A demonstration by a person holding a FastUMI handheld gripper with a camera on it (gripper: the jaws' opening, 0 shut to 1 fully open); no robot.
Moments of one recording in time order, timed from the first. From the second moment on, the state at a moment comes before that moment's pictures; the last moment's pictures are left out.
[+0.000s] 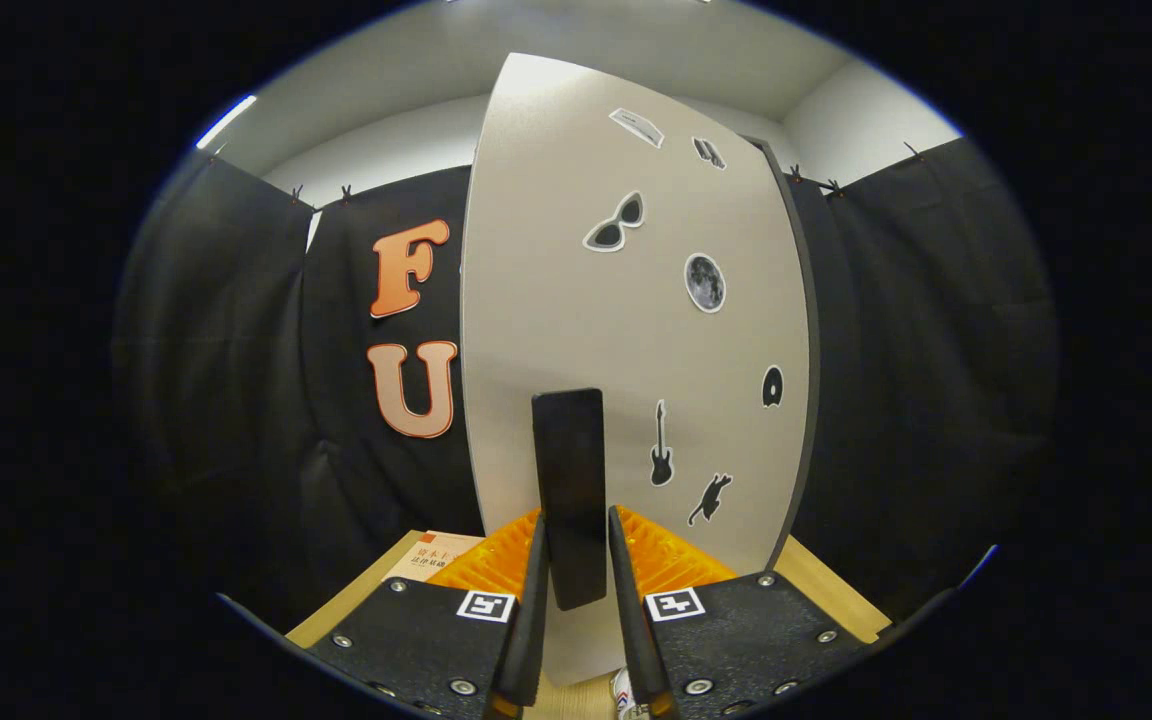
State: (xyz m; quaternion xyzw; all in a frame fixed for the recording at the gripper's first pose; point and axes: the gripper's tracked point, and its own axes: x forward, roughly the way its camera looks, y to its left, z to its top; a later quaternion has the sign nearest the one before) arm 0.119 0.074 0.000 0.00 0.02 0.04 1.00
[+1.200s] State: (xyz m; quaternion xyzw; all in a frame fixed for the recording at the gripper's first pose) arm 0.023 -0.060 0.002 0.00 0.02 -0.05 1.00
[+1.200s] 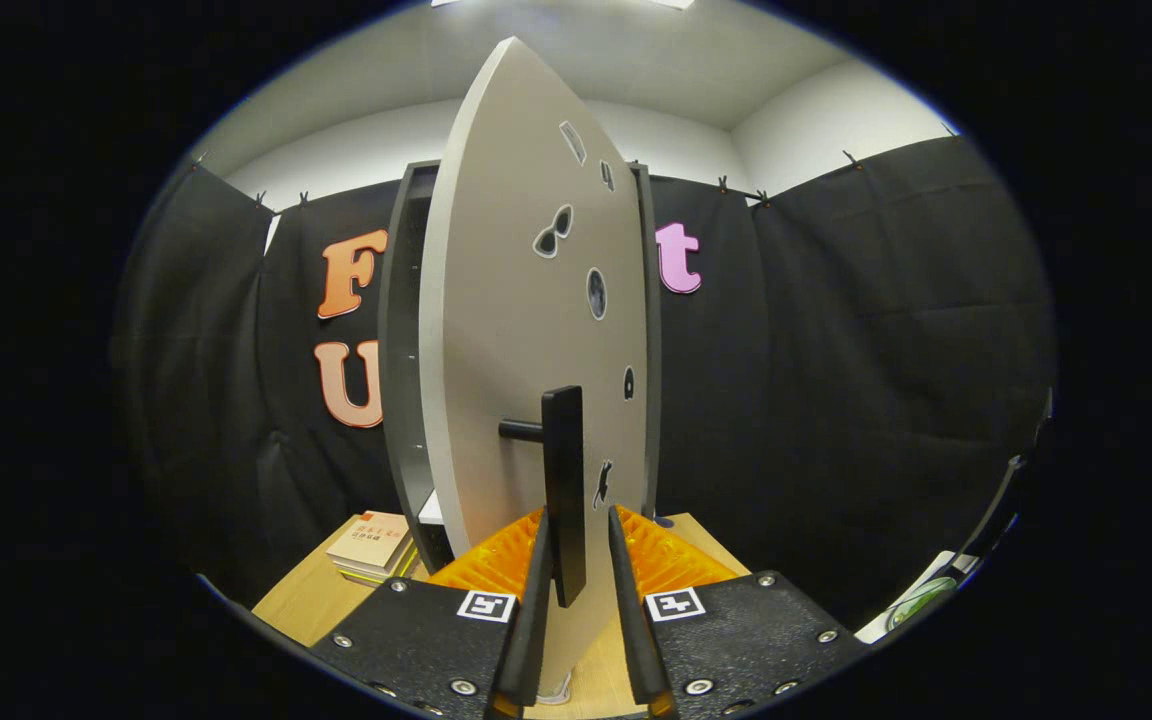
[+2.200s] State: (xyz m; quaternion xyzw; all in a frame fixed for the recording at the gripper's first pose) arm -0.002 -0.176 -0.014 0.04 0.03 -0.12 0.99
